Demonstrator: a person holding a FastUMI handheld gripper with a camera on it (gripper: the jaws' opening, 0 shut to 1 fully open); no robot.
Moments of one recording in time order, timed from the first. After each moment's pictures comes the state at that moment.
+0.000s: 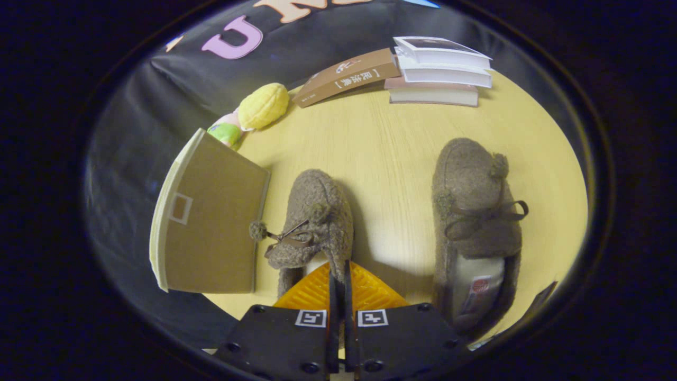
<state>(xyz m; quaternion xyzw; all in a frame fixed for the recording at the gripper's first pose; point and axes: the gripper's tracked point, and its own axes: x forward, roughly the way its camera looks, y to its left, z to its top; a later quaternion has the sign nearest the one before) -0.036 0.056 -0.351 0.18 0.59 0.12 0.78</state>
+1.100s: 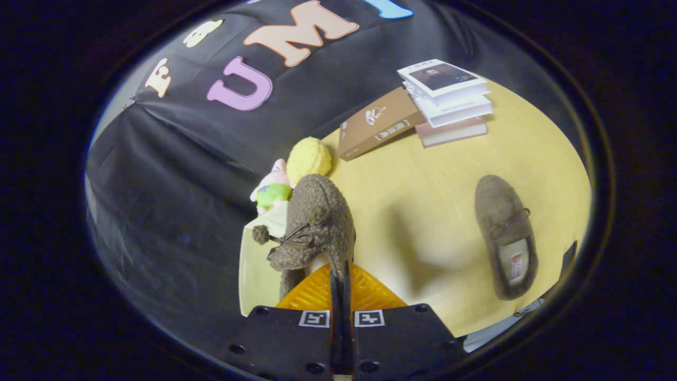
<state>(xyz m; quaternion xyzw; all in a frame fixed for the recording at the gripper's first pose) 0.015 0.137 -0.201 0.32 0.51 0.10 0.79</state>
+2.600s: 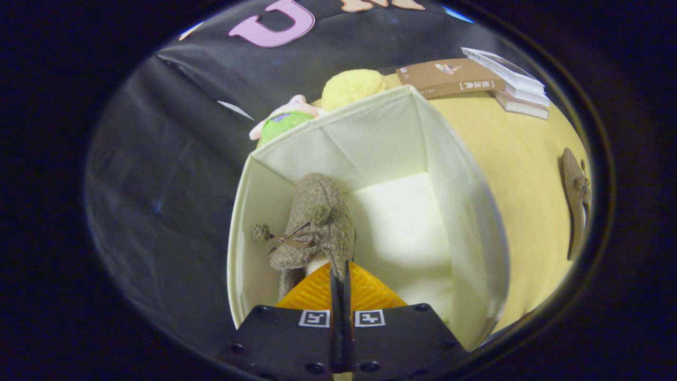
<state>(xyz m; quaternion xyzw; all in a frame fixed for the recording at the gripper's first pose) -0.013 0.370 -0.295 0.20 0.58 0.09 0.78</state>
